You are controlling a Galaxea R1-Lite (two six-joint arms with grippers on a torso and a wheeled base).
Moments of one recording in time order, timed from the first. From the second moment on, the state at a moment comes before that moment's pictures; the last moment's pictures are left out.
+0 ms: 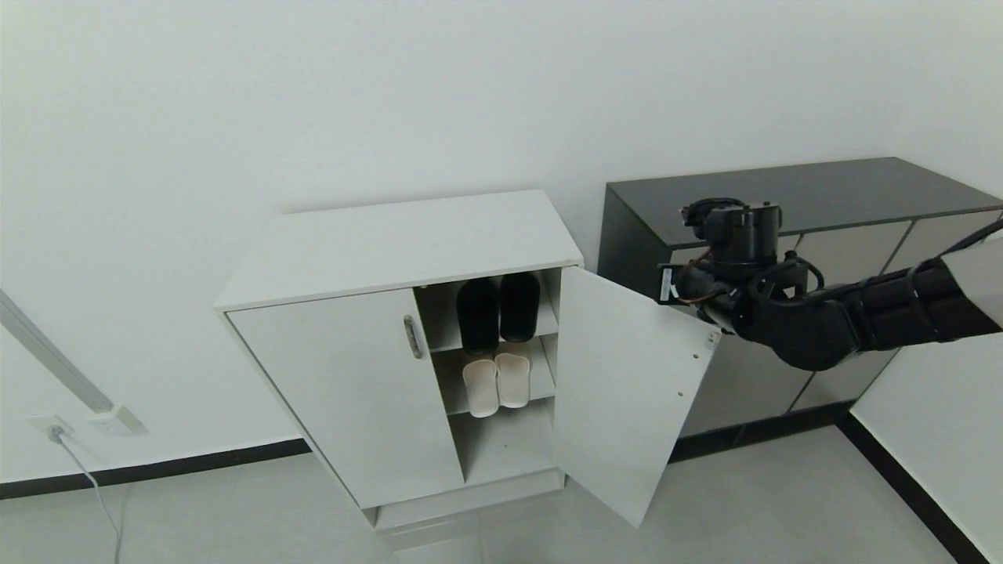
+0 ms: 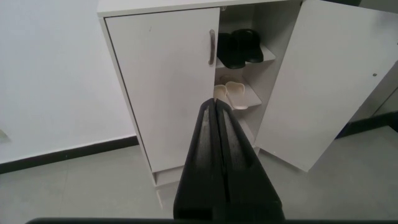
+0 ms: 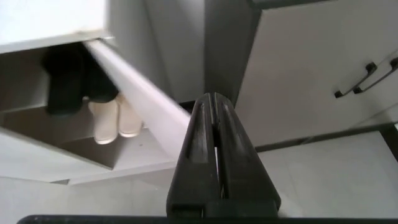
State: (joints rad) left arm 0.00 0.00 0.00 0.00 -0.02 0.00; right arm 0.44 2.05 -1.35 -0.48 -0.36 0.15
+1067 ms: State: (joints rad) left arm 0.00 0.00 0.00 0.00 -0.02 0.00; right arm 0.41 2.20 -1.39 -0.51 -0.37 0.15
